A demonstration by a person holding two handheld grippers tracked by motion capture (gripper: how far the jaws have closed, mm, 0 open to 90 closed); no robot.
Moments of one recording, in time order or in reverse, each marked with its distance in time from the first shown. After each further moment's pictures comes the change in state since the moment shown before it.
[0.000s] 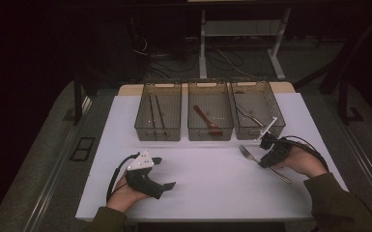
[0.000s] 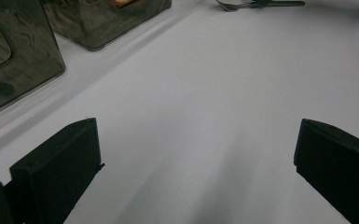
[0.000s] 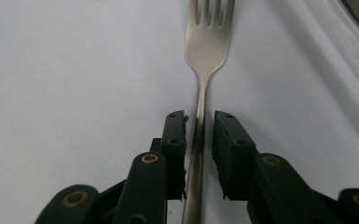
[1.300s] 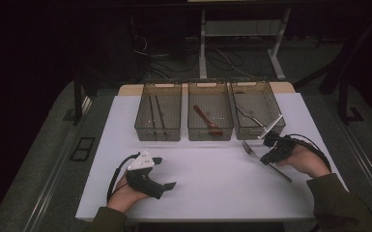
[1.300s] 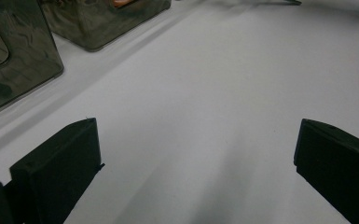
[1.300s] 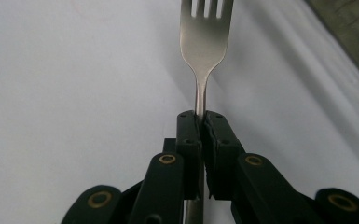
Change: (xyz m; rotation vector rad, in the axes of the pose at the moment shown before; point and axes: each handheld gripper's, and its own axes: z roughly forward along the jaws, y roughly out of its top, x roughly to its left) left arm 0.000 0.001 0.001 -0.005 -0.004 0.000; right arm -0.004 -0.005 -0.011 -0.066 0.027 0.020
